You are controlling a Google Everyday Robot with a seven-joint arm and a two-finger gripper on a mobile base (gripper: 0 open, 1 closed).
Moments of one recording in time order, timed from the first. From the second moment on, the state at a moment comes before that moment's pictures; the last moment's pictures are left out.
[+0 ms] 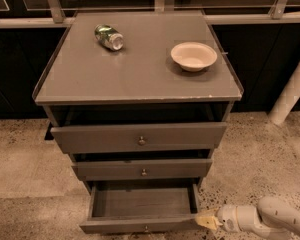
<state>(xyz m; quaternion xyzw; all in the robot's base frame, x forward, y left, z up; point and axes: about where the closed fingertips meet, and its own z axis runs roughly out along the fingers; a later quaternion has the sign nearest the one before) 0.415 -0.213 0.353 -0.25 0.85 0.40 0.24</state>
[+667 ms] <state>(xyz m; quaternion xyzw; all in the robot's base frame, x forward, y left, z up) 0.407 -0.191 0.278 -0.21 0.84 0.46 0.20</state>
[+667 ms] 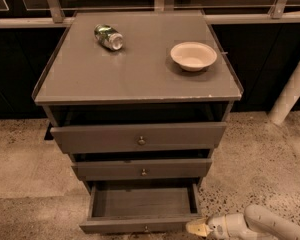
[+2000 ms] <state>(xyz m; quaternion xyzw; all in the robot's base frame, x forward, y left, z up) 0.413 -0.195 0.185 -0.14 0.86 0.46 0.17</state>
